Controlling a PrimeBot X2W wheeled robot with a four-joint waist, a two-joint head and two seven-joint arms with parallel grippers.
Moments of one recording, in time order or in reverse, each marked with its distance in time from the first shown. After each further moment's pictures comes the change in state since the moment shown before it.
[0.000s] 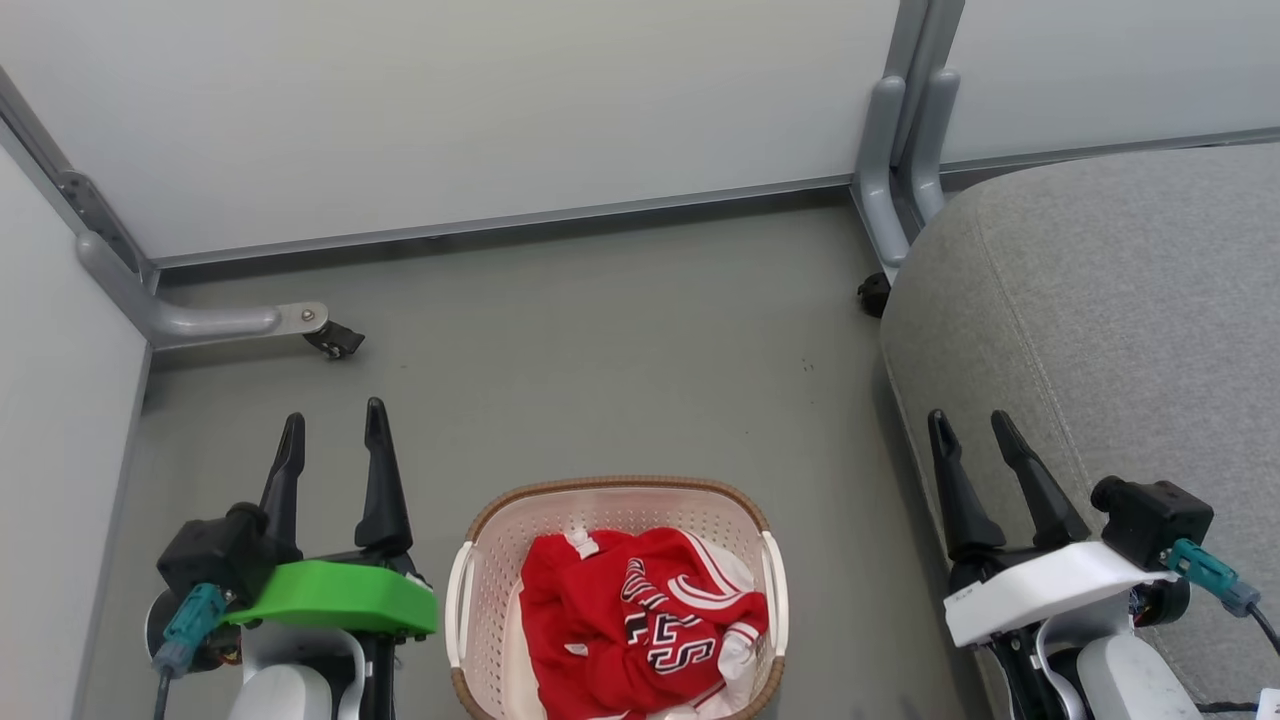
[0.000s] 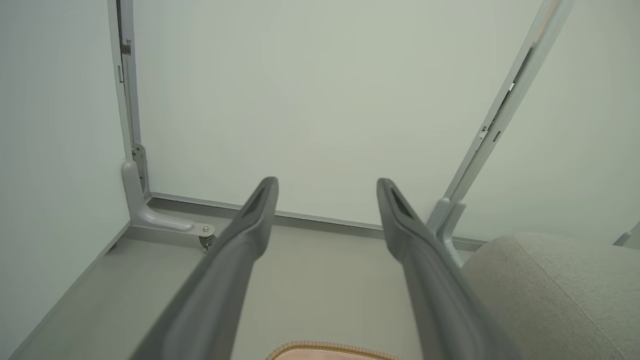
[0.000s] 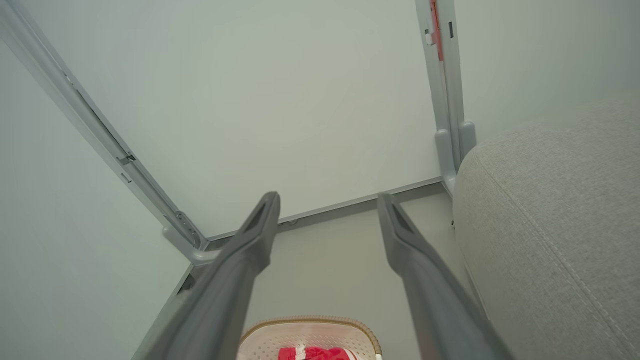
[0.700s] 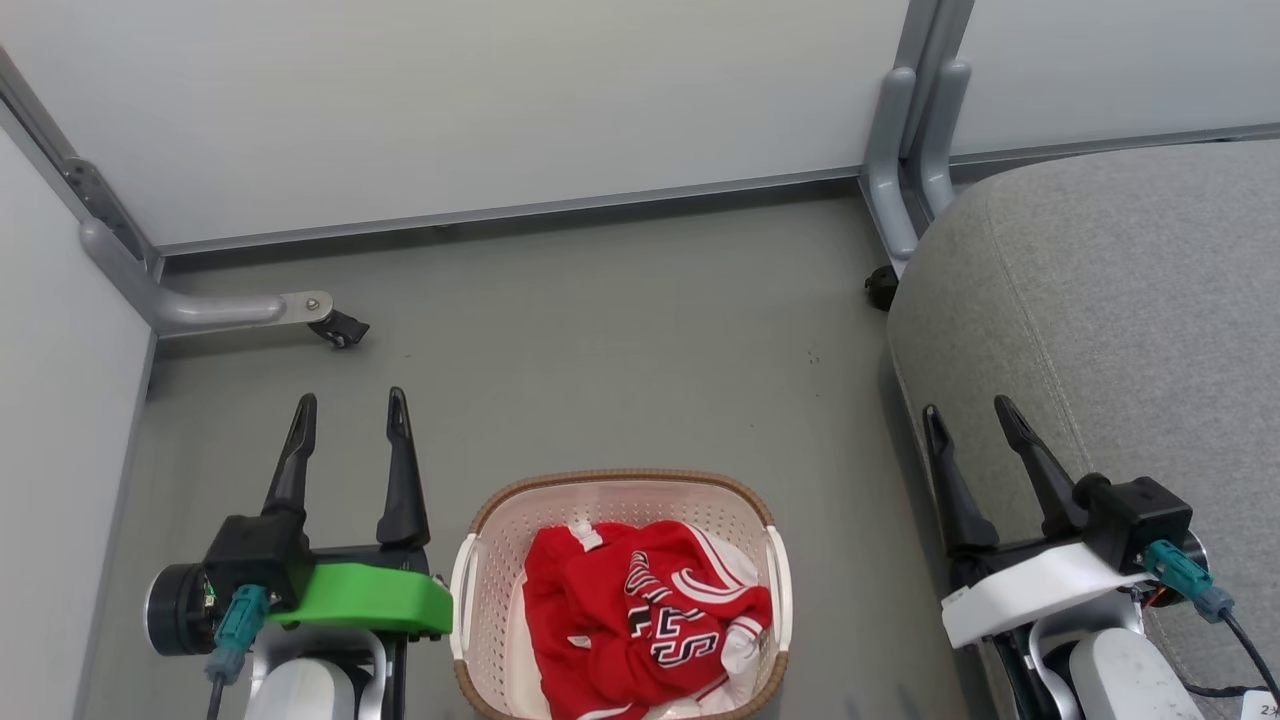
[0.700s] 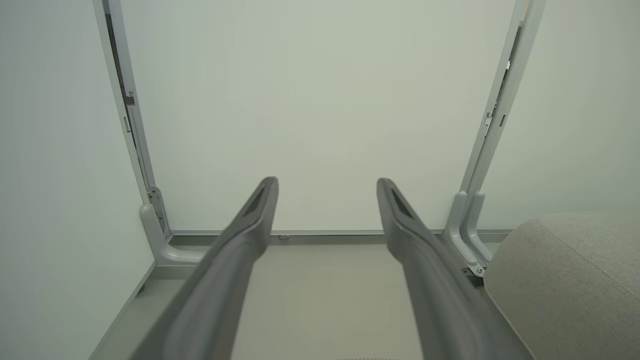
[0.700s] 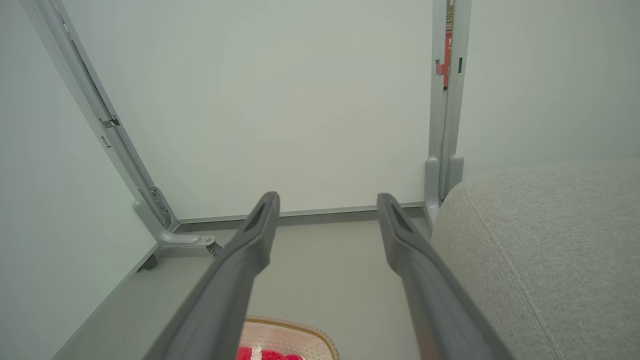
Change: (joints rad) left arm -0.008 0.002 -0.028 -0.010 0.164 0.018 -0.044; right arm -0.009 -0.002 -0.010 -0.002 -0.203 0.000 -0.044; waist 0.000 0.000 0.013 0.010
